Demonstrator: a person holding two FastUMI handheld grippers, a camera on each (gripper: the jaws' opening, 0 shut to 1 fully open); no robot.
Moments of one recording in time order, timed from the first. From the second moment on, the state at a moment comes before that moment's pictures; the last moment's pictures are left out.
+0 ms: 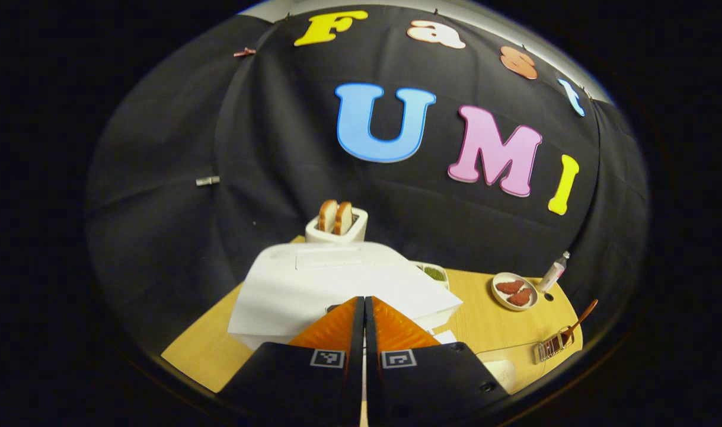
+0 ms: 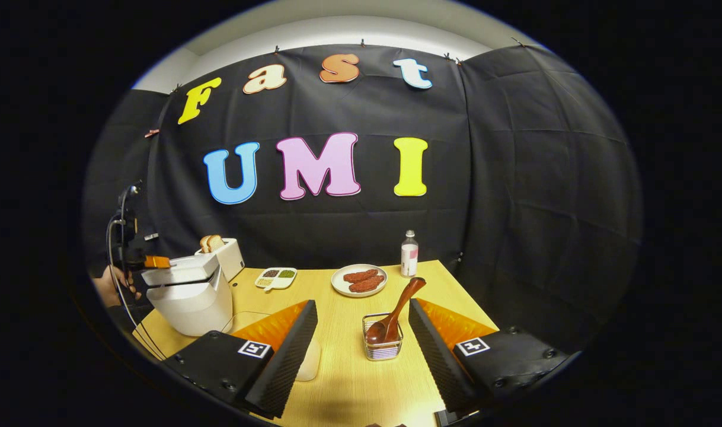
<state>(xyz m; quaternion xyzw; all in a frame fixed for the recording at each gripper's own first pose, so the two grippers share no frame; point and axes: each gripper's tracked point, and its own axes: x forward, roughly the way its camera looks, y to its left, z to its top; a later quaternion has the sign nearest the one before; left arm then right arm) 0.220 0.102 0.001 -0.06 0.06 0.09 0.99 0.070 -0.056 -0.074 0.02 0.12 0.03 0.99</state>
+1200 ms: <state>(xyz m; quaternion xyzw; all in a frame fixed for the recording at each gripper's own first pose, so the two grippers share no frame) 0.071 -0.040 -0.003 -0.03 0.04 0.08 1.00 0.181 -0.106 -0.158 0.07 0.22 0.05 0.97</state>
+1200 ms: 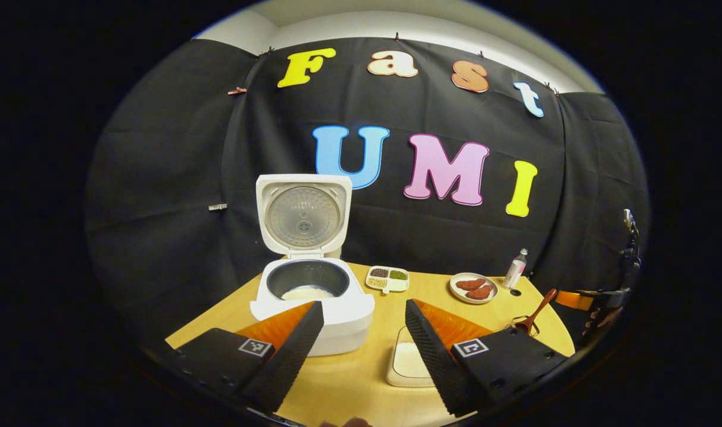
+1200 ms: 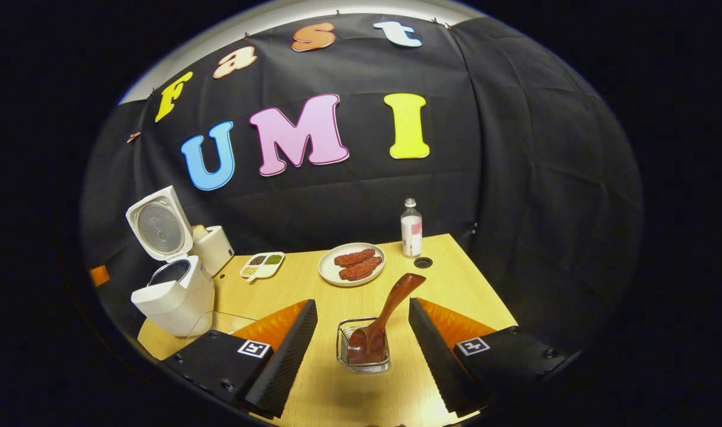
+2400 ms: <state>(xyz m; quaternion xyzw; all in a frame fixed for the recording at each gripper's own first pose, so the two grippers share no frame) 0.037 -0.117 -0.085 -0.07 0.14 0.13 0.98 0.287 -0.105 -0.260 0.18 0.30 0.05 0.94</state>
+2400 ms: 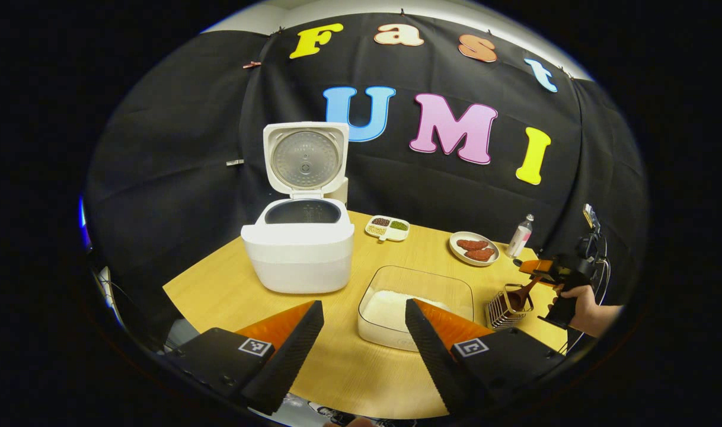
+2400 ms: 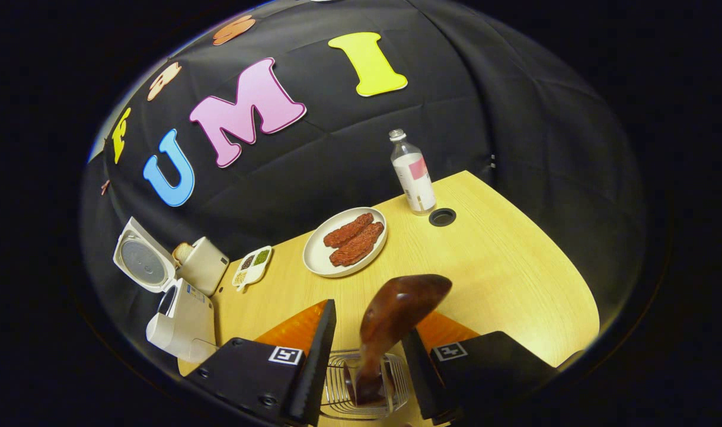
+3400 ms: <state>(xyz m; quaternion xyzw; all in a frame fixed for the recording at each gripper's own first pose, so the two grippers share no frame) 0.030 -0.026 -0.075 -0.13 0.10 0.09 0.98 0.233 -0.048 -0.122 0.11 0.22 0.08 0.97</state>
